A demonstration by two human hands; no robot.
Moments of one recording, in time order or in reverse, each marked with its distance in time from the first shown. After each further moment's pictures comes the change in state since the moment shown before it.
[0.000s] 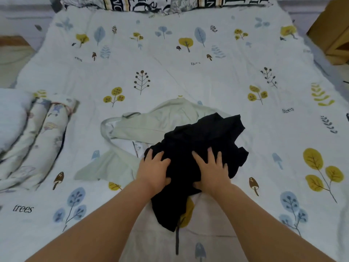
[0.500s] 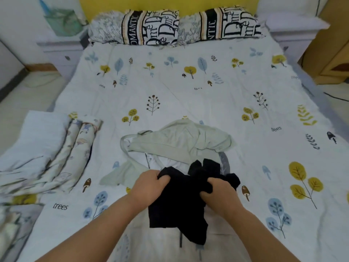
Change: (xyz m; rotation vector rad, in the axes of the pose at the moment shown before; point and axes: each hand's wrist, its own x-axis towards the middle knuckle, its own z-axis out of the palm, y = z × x) left_hand -0.096 0.008 -0.066 -0.895 0.079 -0.229; right_hand -0.083 -0.005 -0.036 0.400 0.077 -0.024
